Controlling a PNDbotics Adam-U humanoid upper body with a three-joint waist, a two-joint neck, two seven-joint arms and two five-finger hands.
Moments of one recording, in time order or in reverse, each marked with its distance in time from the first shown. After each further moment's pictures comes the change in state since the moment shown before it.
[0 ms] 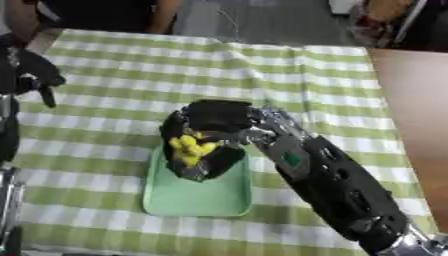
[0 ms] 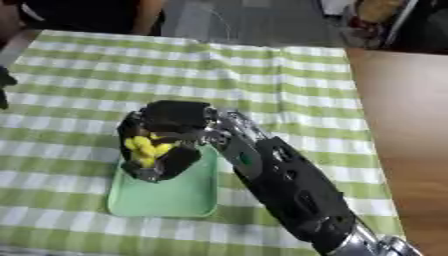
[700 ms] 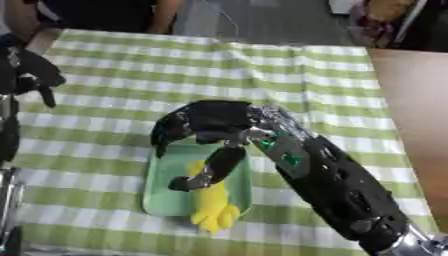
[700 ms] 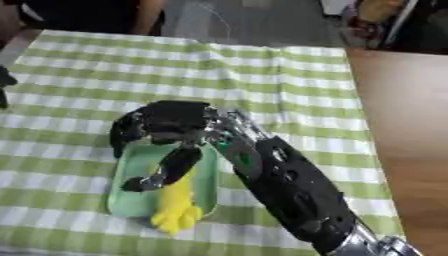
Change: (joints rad) left arm 0.000 0.000 0.000 0.000 0.000 0.000 0.000; right arm 0.000 0.000 -0.002 0.002 0.007 -0.012 0.031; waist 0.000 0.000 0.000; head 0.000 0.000
